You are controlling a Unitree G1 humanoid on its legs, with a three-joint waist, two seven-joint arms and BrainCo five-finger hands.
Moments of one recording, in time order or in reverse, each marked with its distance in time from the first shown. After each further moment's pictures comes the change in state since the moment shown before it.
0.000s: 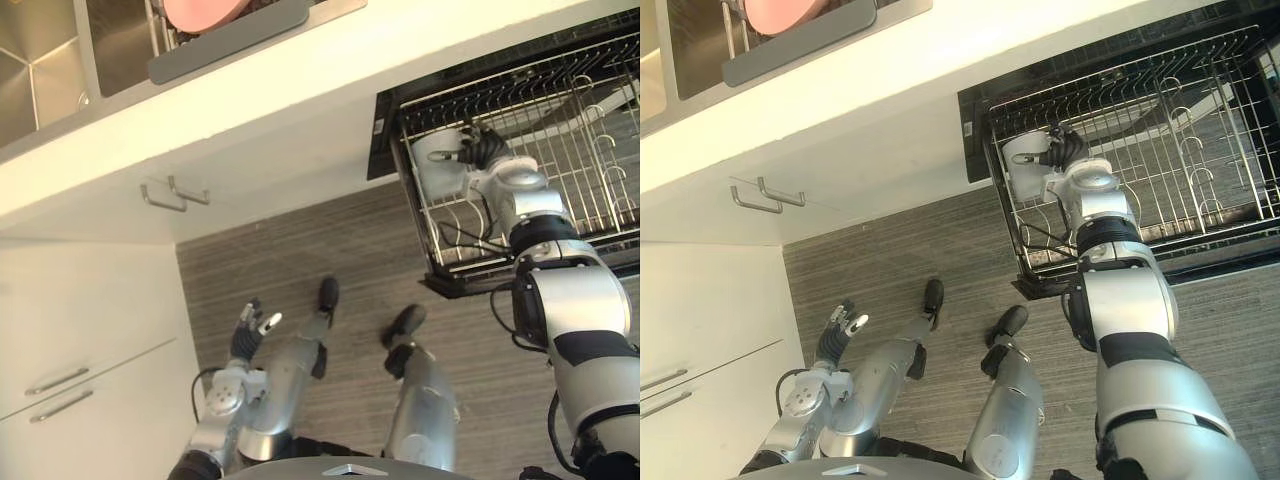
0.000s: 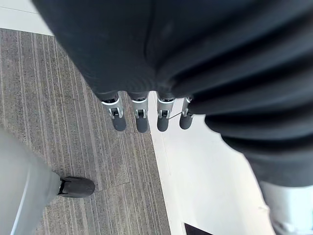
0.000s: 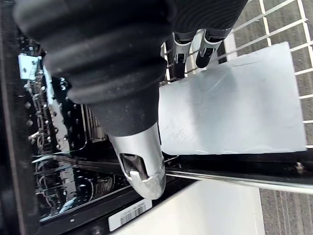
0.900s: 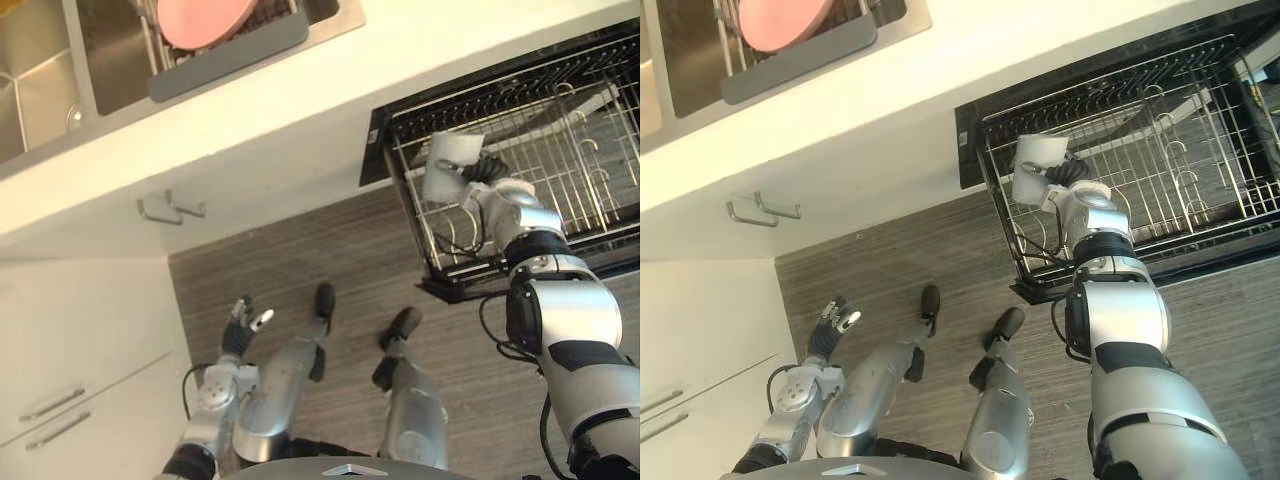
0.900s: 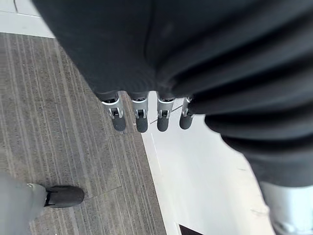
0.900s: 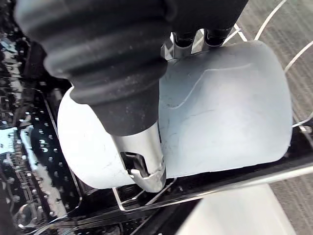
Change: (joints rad) left arm -0.030 0.007 0.040 0.049 0.038 -0.016 -0.029; right arm 0.068 0.042 -0.169 0.055 0.190 0.107 -0.115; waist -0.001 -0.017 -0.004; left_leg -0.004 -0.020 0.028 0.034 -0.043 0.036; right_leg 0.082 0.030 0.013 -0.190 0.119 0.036
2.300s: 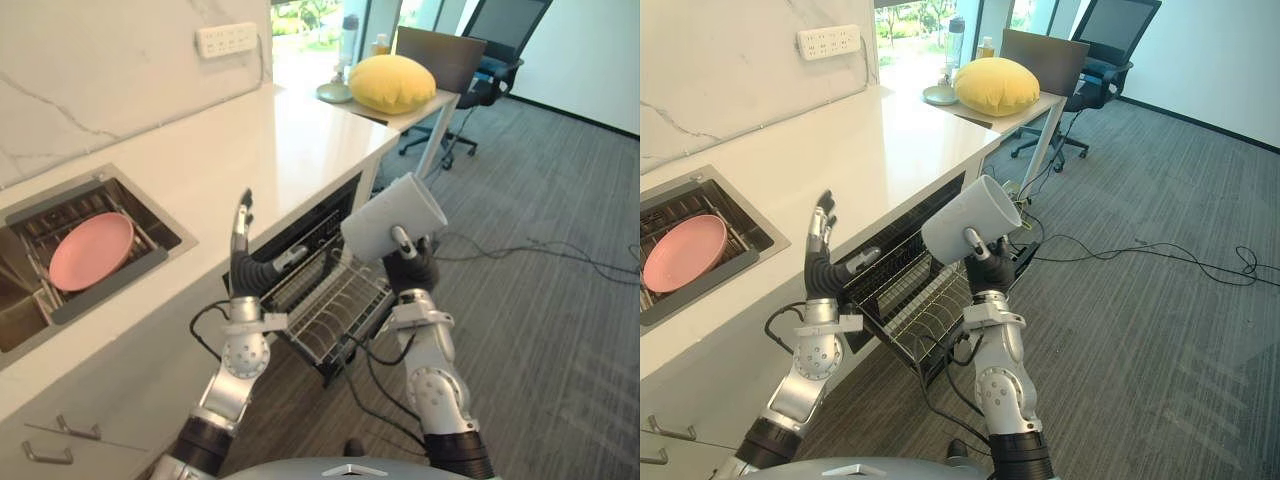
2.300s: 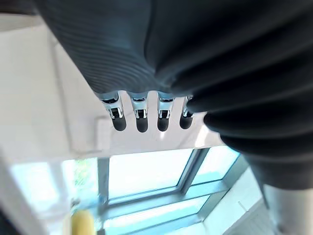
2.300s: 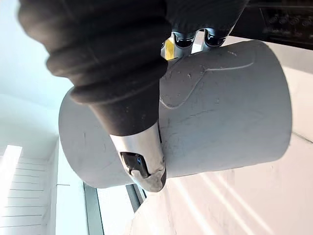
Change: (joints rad) left arm -0.015 -0.037 -0.084 -0.553 0.371 -0.088 0.256; right arm 1.093 0.560 0.096 -1.458 0.514 -0.263 -0.098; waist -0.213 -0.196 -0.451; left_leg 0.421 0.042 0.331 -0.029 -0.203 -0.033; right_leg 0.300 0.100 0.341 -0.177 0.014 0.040
